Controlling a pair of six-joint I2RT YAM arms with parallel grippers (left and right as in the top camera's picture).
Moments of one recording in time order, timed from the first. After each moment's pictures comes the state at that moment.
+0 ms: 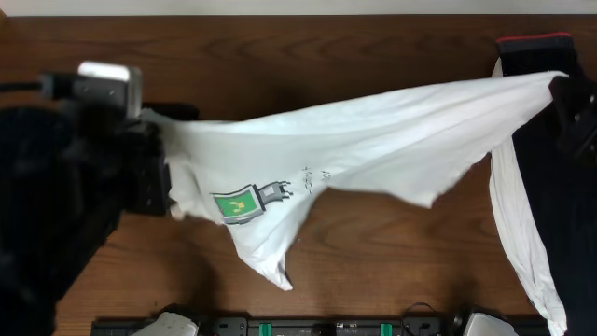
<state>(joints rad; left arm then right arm) -0.37 1.33 2.43 -1.70 -0.15 -0.15 -0.34 1.26 2.10 -1.37 -0.59 0.14</state>
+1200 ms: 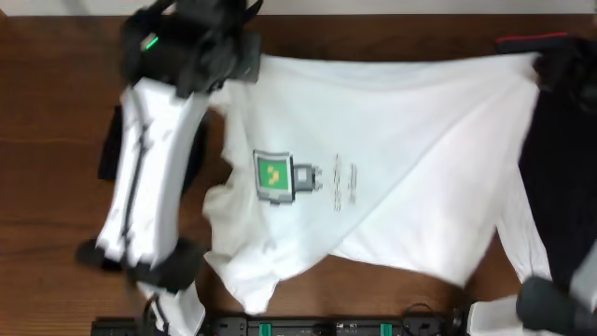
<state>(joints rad) -0.35 1.94 2.45 -1.49 -0.22 -0.15 -0.28 1.67 2.10 -1.32 -0.41 0.11</state>
